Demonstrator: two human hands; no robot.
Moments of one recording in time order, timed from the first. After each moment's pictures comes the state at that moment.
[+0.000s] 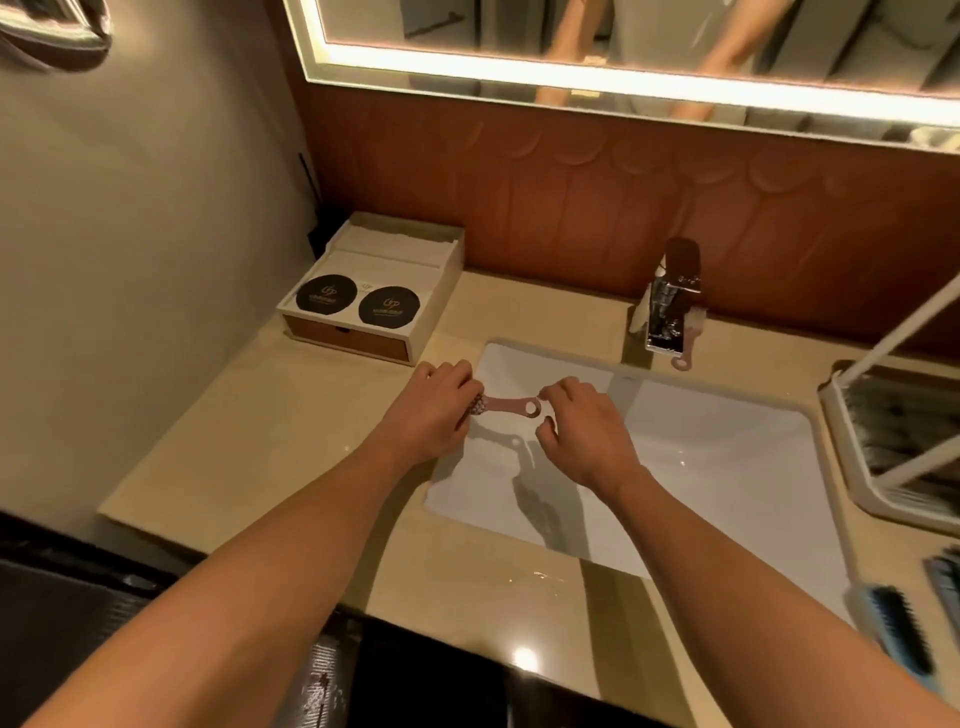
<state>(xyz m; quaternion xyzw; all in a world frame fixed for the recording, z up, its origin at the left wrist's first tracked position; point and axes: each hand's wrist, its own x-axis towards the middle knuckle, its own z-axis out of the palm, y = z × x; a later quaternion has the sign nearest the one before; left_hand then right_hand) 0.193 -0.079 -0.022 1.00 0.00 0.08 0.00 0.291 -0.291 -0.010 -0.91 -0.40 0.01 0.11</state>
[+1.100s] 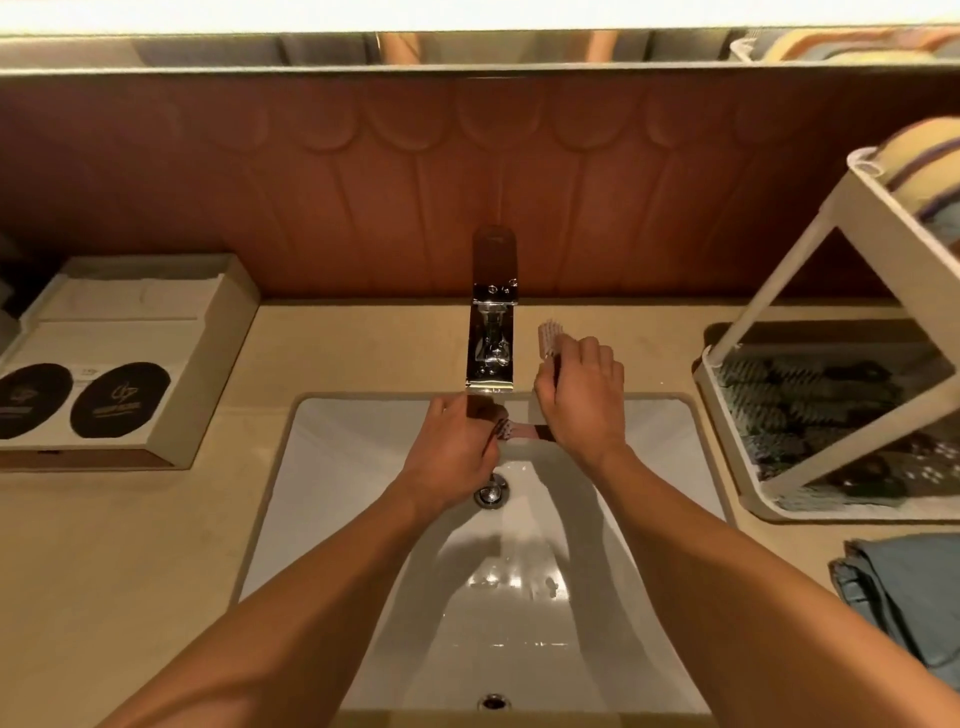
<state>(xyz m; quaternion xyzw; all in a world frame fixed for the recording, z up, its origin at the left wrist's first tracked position) 0.384 -0.225 -0.091 0.98 -0.07 0.10 0.16 0.480 -0.385 -0.072 -0.97 -0.15 -0.12 0.17</state>
